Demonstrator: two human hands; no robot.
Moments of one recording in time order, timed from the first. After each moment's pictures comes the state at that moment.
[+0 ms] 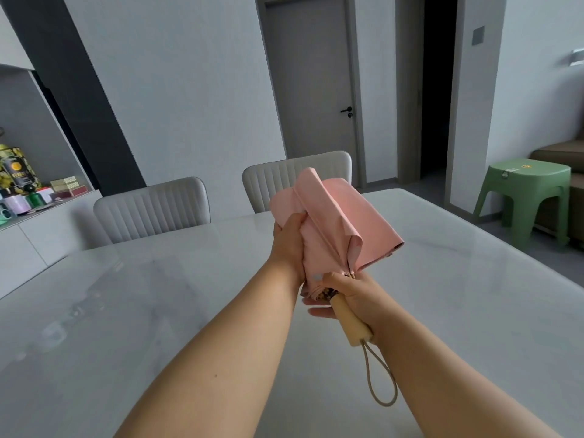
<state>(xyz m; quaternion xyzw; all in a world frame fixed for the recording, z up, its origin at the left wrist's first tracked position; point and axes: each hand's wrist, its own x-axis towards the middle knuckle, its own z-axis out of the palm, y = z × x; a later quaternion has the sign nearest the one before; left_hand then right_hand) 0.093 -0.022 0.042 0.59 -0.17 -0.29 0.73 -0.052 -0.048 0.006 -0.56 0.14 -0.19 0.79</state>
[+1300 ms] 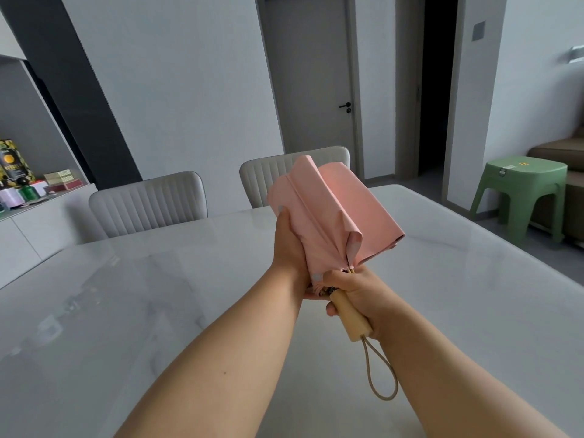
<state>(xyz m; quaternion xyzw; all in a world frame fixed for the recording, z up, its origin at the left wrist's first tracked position) 0.076 -0.020 0.034 0.49 -0.14 -0.38 0.77 -0.057 -0.048 0.013 -0.56 0.13 -0.19 0.80</state>
